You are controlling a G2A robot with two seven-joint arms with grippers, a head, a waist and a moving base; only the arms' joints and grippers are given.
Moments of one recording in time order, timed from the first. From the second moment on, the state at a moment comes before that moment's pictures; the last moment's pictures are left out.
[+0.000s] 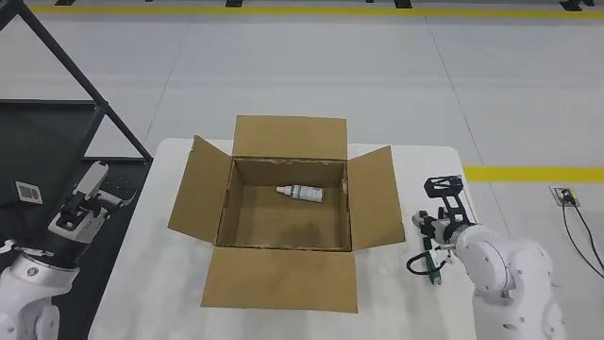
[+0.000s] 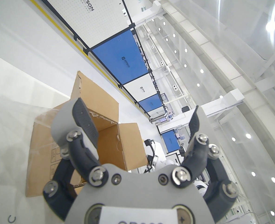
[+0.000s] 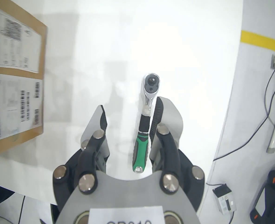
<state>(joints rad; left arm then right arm) 1.42 -1.05 -1.95 -1.98 -0.30 -0.09 -0.49 -1.09 -1.45 1.63 -1.87 -1.40 -0.14 1.18</state>
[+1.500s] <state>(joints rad) 1.56 -1.06 -2.11 -1.94 -0.45 -0.18 -0.50 -0.44 -1.60 0.84 -1.25 -1.22 -0.26 1.16</state>
